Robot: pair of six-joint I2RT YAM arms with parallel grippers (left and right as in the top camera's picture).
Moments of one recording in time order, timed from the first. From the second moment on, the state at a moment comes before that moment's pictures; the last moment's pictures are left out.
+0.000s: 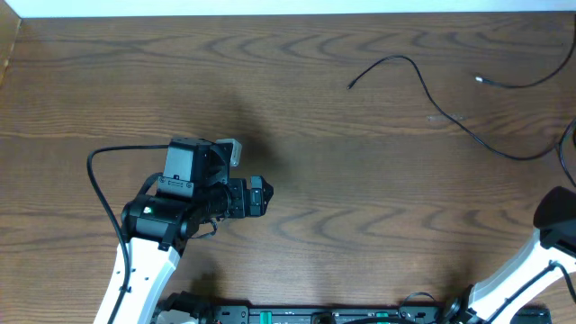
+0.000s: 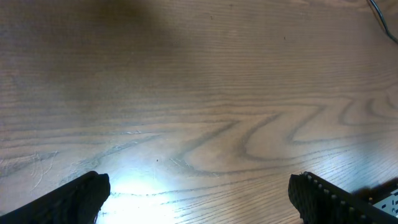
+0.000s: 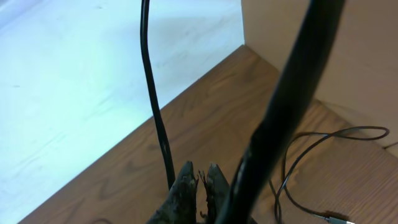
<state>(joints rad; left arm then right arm) -0.23 1.04 0.87 -0.89 0.36 -0.27 -0.50 2.09 2.62 -1.16 -0.01 0.28</state>
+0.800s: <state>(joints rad) -0.32 1.04 0.87 -0.87 0.36 -0.28 -0.82 2.56 2.62 -1.20 0.02 0.28</state>
